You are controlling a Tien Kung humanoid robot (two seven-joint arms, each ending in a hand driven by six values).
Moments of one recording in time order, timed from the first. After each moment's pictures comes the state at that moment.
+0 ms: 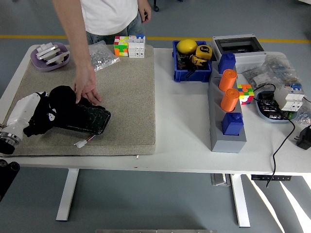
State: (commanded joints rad) left arm -0.23 0.33 -1.31 -0.97 1.94 0.25 -0.29; right arm -0.09 -0.16 1.63 0.20 -1.05 -0.07 -0.04
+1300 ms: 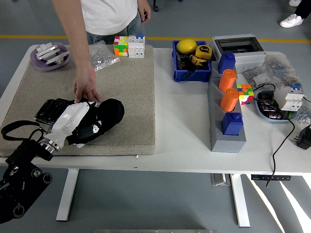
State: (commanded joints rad) left arm -0.22 0.30 -1.08 -1.15 1.93 0.26 -0.25; right arm -0.09 -0.16 1.63 0.20 -1.06 -0.07 -0.04
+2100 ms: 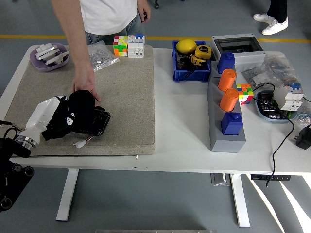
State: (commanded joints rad) left arm -0.22 0.30 -1.25 -1.01 1.91 0.26 -0.28; right arm -0.10 -0.16 1.63 0.20 -1.05 -0.07 -0.04
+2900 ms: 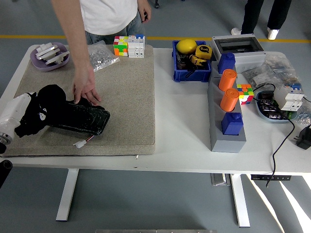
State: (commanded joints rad) left arm -0.27 0.36 -1.38 -0.87 1.96 0.24 -0.28; right arm -0.09 -0.17 1.61 0.20 -1.04 -0.07 -0.04
